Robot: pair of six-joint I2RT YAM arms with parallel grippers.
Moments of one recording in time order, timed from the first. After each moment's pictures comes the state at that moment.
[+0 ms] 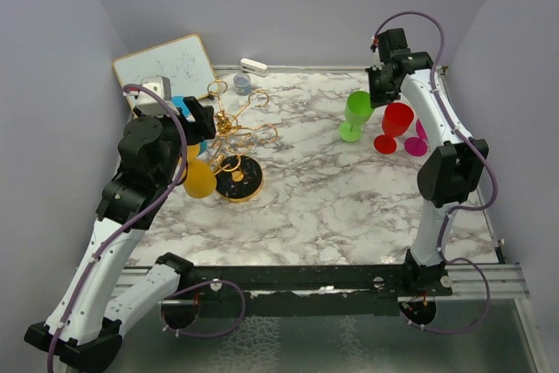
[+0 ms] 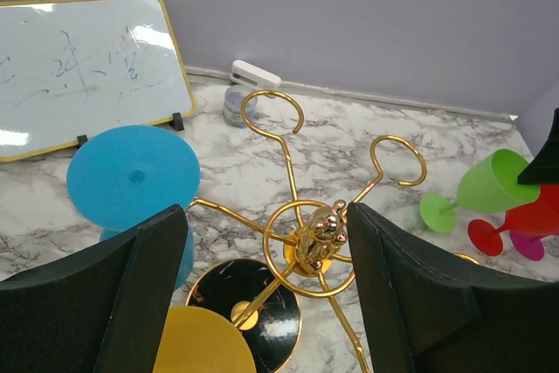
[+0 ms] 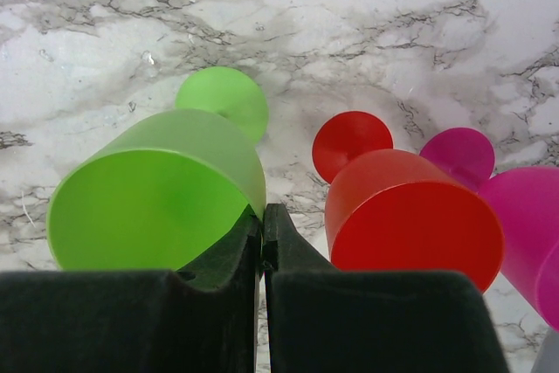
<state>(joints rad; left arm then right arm) -0.41 0.82 1.14 -0.41 -0.29 -0.31 0.19 1.98 2.02 -1.04 0.09 0.08</state>
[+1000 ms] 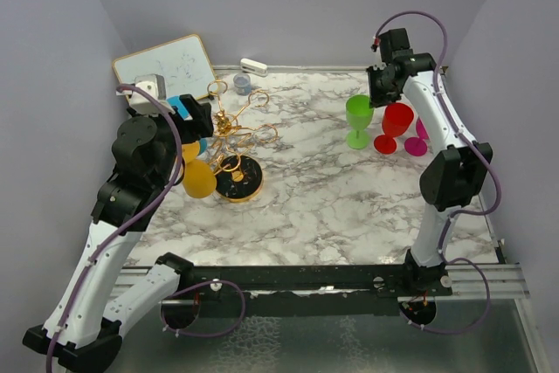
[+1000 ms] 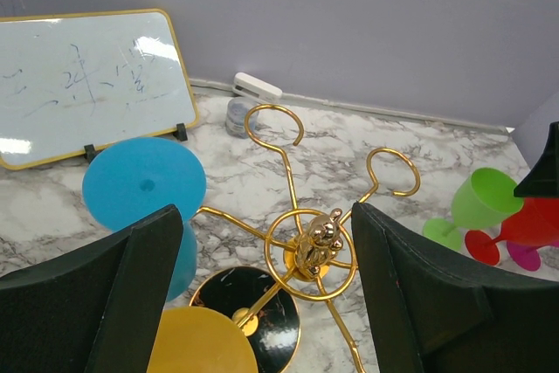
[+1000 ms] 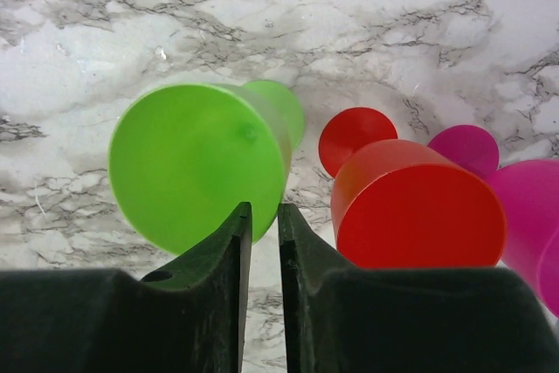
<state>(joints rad) -0.41 0.81 1.17 -0.43 -0.30 -0.31 0.20 1.95 1.98 -1.04 0.08 0.08</state>
